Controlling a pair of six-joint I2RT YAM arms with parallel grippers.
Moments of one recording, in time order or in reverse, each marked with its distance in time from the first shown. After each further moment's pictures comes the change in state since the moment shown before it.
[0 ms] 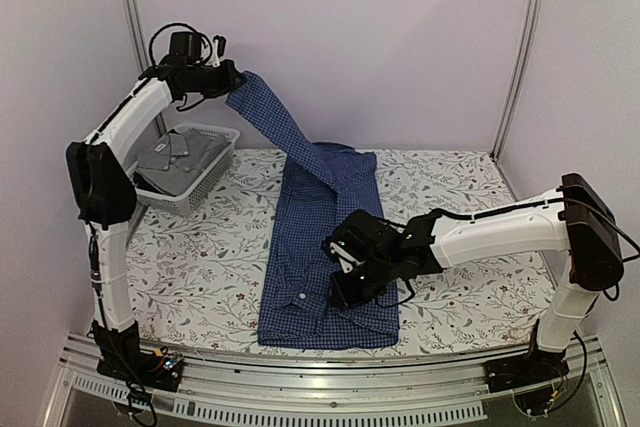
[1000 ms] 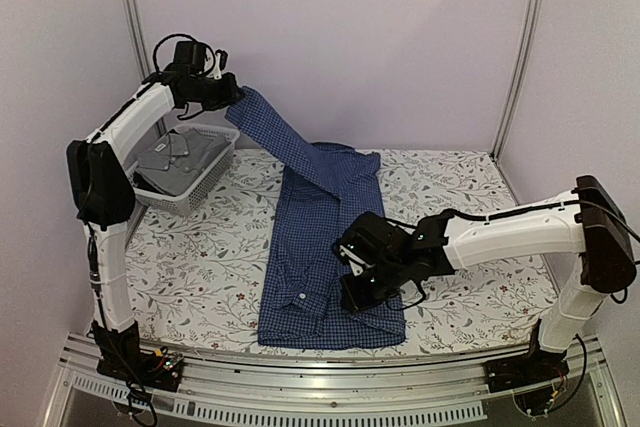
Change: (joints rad) left arm -0.004 -0.013 -0.084 -0.035 -0.051 0.016; right arm 0.010 -0.071 -0.052 -0.056 0.027 0.018
